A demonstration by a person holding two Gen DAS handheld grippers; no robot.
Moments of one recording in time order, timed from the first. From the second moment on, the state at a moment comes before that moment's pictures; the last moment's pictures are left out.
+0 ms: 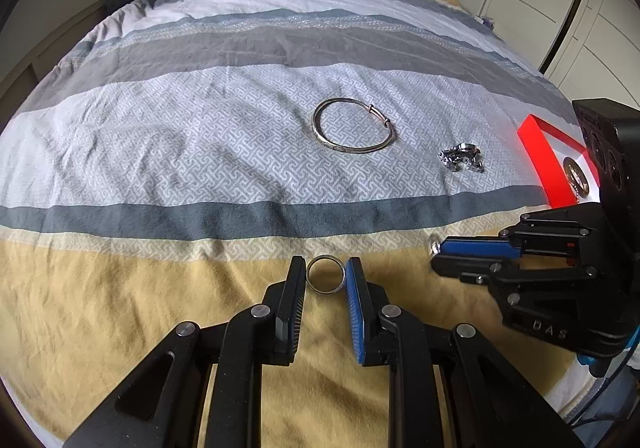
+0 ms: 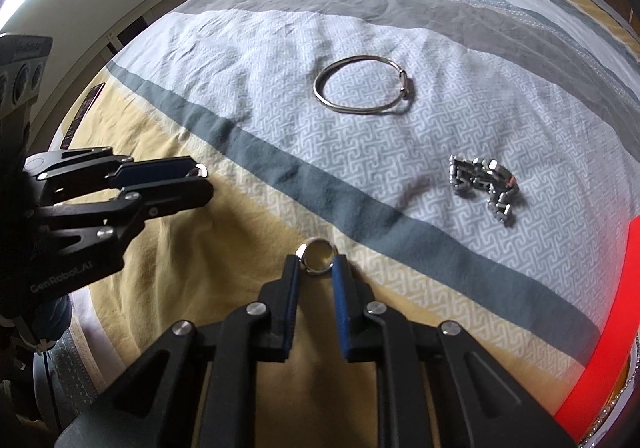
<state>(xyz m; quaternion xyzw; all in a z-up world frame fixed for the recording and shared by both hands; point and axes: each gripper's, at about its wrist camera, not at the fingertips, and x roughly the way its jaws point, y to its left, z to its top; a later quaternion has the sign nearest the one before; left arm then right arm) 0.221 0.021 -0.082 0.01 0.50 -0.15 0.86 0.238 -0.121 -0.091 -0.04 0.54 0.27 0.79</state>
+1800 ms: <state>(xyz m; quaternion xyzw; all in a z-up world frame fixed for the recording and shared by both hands) 0.192 0.011 -0.042 0.00 0.47 -0.14 0.87 0.214 -0.149 -0.038 -0.01 0.49 0.25 0.83</state>
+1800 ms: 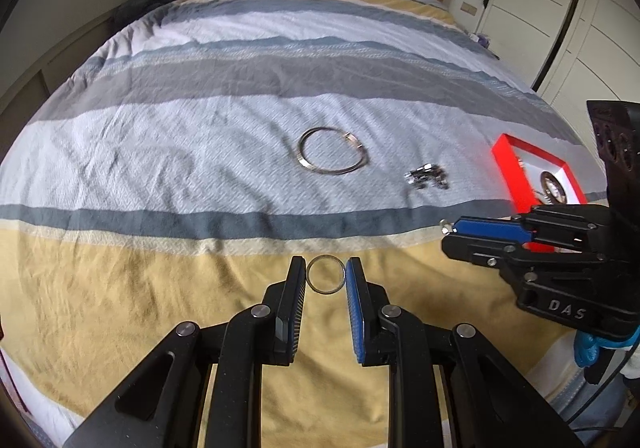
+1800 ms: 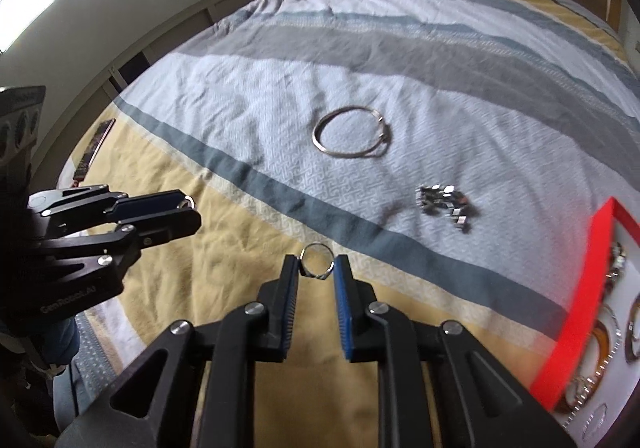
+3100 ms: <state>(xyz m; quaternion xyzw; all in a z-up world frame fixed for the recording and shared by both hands) 0.183 -0.315 -0.076 0.12 0.51 -0.36 0.78 0.166 -0.429 -0.077 0.01 0.55 0.14 0.82</state>
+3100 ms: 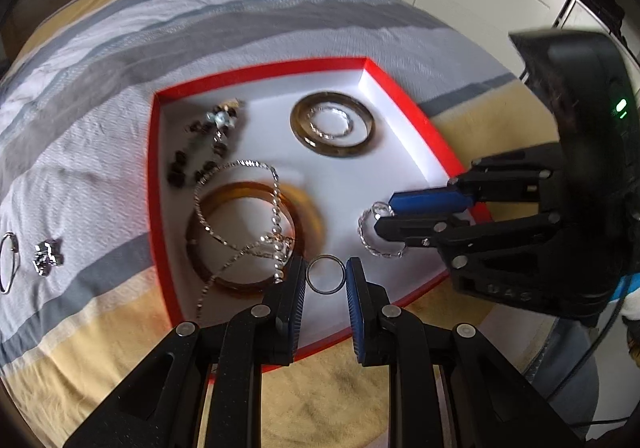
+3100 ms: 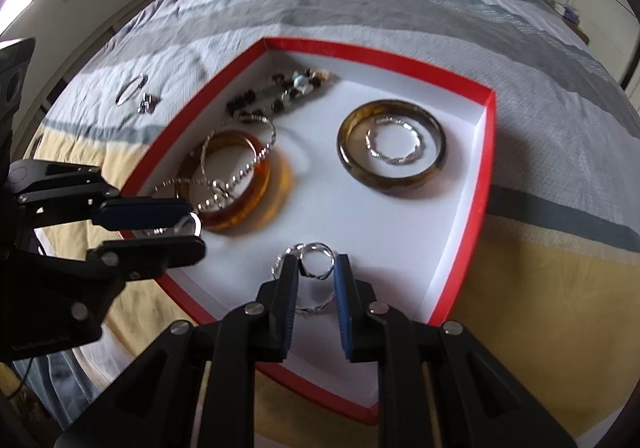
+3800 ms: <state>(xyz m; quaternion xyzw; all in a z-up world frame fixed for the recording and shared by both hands) 0.199 -0.310 -0.088 0.08 0.56 -0.32 0.76 0.158 -0.433 -0.074 -0.02 0.58 0.14 0.80</state>
